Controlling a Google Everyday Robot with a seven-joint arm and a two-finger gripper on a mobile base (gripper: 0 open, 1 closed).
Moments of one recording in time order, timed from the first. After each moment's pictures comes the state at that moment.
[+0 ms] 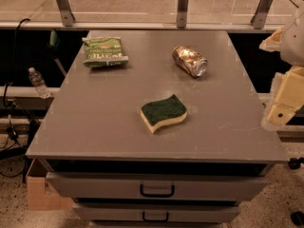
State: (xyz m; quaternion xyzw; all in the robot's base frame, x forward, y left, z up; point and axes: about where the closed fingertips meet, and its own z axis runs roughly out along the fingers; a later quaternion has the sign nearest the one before) arm 0.438 -0.217 0.977 -0.60 0.78 -0.03 0.16
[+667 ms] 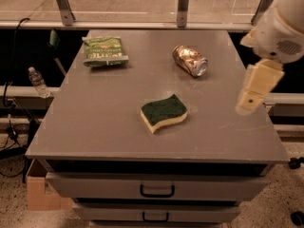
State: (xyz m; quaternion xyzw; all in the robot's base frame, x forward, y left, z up) arm 0.486 -0.201 0.960 -0.60 0.78 -0.03 0.17
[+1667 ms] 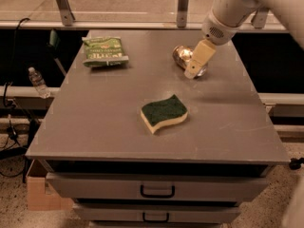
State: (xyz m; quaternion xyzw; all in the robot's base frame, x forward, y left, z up) arm 0.660 -0.157 0.905 -0.51 0.84 -0.01 0.21
